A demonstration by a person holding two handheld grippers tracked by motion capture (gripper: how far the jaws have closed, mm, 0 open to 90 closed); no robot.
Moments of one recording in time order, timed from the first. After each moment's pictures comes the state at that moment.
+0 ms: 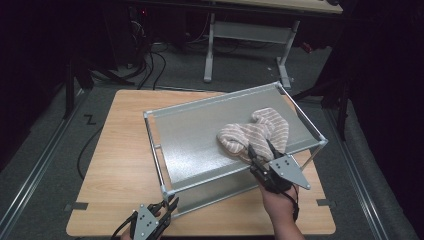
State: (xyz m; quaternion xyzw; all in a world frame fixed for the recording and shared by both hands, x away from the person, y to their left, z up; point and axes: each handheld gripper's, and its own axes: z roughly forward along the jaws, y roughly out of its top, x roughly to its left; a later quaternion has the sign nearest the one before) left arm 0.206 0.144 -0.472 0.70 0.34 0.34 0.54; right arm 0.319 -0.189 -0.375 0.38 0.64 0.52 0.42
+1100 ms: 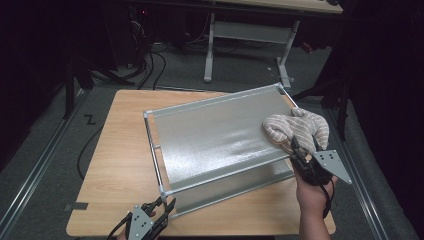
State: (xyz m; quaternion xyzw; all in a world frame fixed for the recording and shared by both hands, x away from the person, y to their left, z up) left arm 0.201 0.153 -0.470 0.69 0.35 0.34 0.54; right arm 0.342 -0.277 -0.374 0.46 0.58 0.48 0.47
